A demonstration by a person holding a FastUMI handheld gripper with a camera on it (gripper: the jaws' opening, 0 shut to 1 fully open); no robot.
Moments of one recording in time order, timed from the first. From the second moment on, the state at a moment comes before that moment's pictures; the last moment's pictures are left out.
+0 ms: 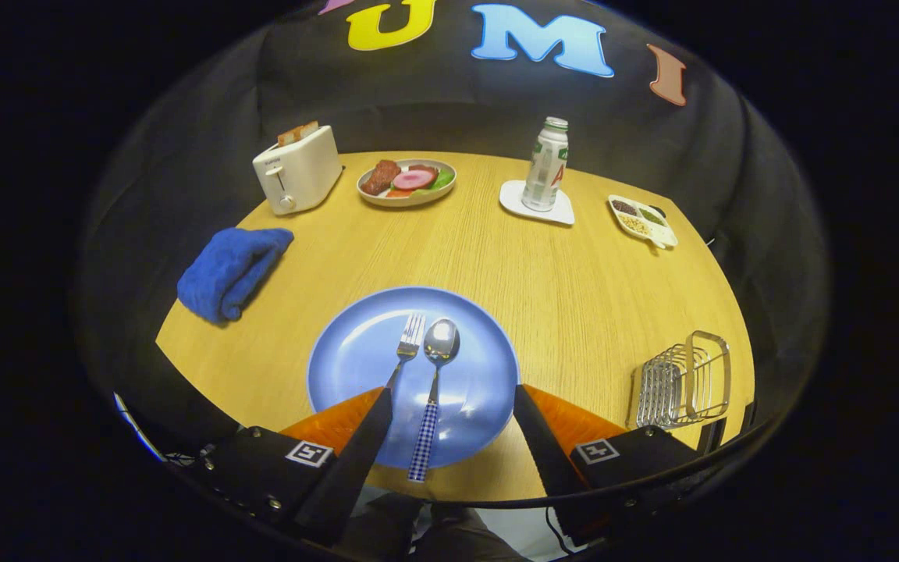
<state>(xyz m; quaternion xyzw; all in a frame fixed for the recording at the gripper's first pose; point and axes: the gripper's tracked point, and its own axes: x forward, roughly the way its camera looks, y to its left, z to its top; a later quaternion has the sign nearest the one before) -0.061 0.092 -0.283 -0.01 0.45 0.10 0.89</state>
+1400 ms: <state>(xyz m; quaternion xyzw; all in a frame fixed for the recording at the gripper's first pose) -0.079 0.066 -0.304 -0.07 0.60 0.14 0.79</state>
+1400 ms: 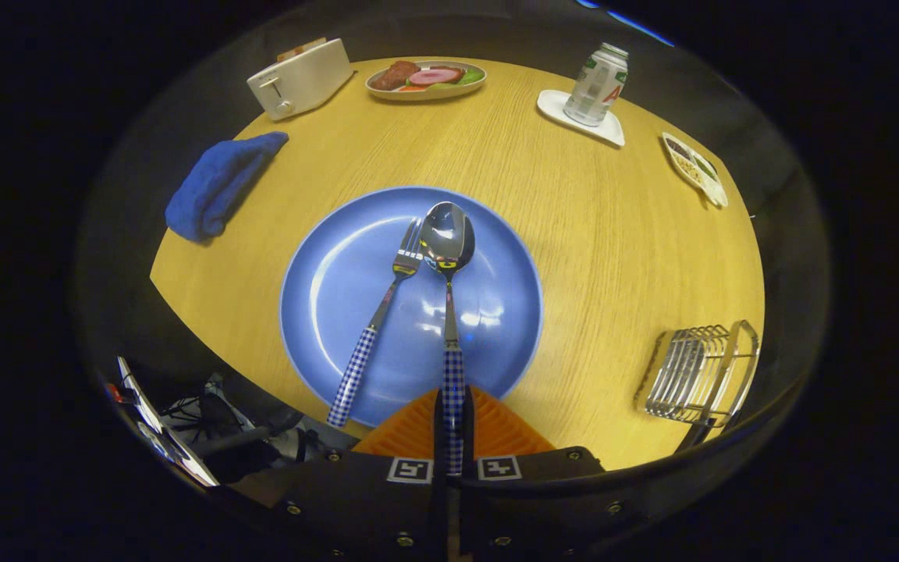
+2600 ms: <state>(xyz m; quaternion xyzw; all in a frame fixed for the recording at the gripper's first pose) -0.126 -0.132 -0.229 -0.08 0.64 0.08 0.76</state>
